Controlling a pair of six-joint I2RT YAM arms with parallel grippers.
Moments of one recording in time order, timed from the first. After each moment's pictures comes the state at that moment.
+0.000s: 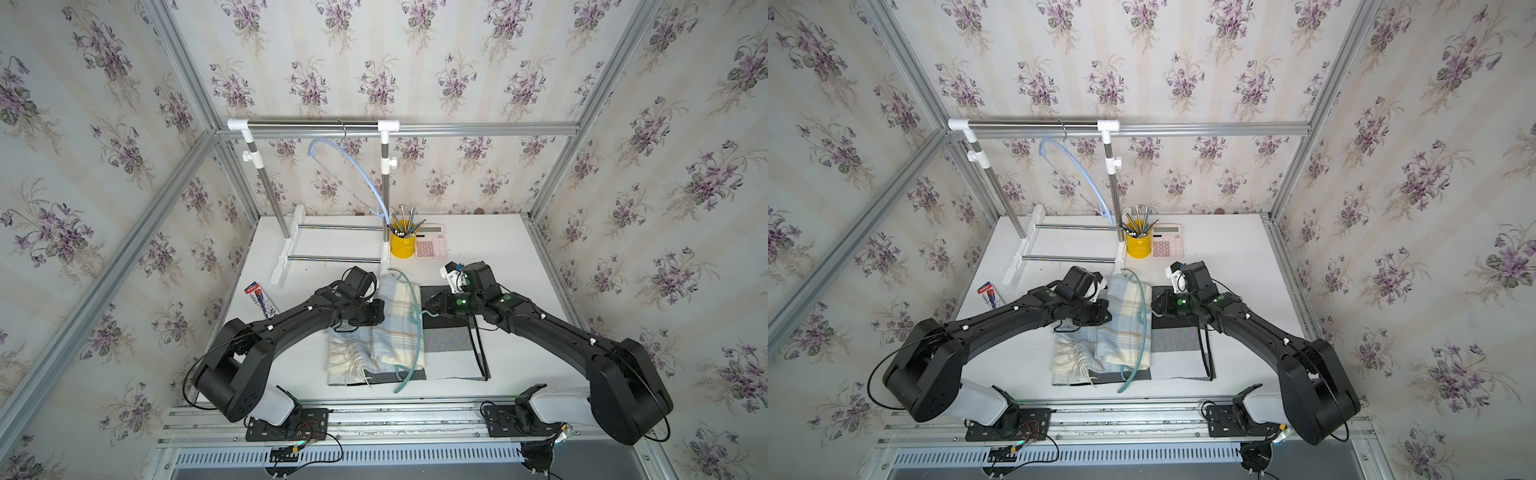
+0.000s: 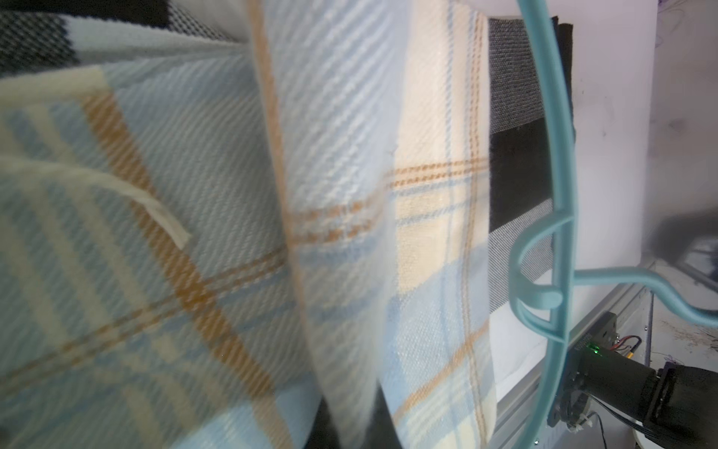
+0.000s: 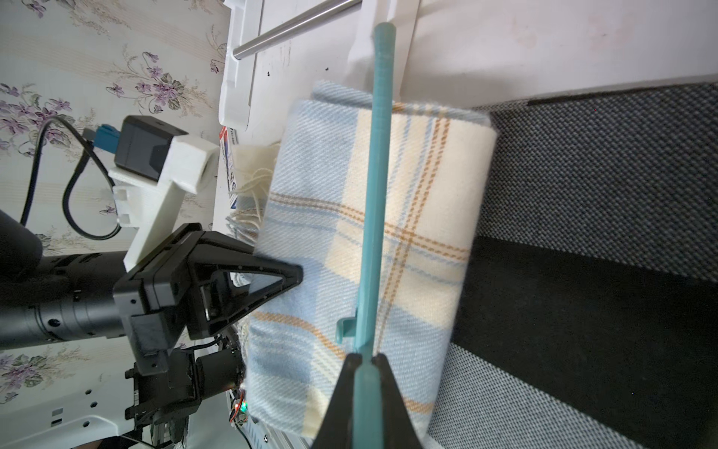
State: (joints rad) left arm -0.62 1.49 0.89 -0.46 0.34 -0.57; right arm 0.50 1.33 0.75 -0.21 -0.53 0.63
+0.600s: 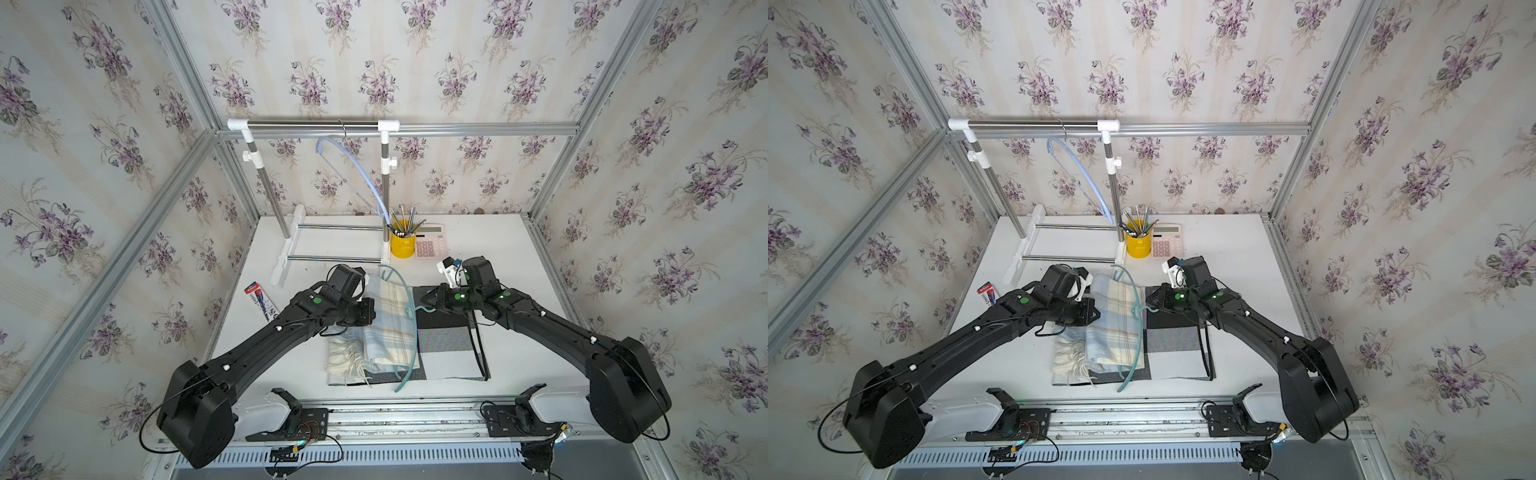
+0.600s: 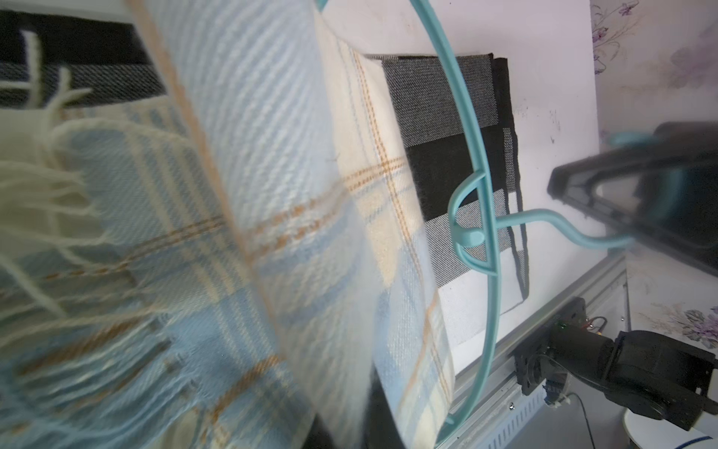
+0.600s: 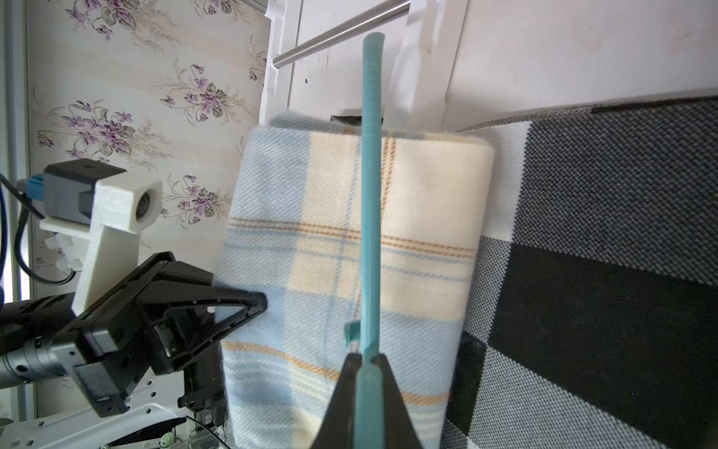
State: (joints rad) left arm -0.61 1.23 0.92 -0.68 0.26 -0.57; right arm 0.50 1.34 0.80 -0.19 -0.60 0.70
